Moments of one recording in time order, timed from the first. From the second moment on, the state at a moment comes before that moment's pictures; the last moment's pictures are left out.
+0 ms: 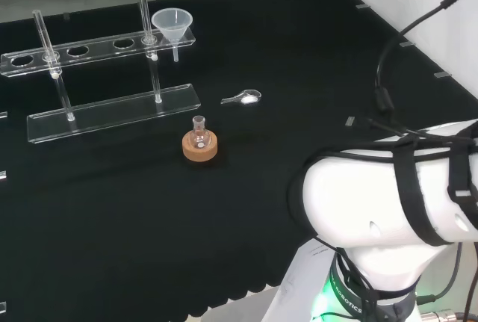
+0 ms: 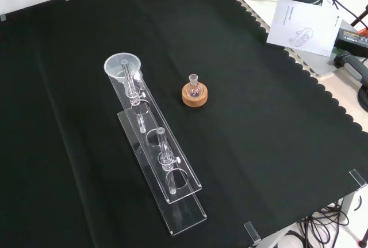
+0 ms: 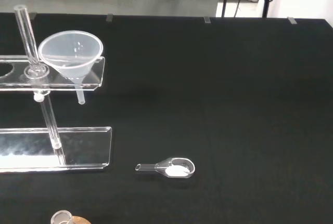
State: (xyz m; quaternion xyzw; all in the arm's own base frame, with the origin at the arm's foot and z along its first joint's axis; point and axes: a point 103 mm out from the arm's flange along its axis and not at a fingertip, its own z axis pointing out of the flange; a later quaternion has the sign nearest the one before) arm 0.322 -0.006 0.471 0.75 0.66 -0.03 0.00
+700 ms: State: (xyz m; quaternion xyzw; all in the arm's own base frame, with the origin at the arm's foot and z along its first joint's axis) arm 0.387 0.009 0.434 0.74 0.67 -0.07 -0.03
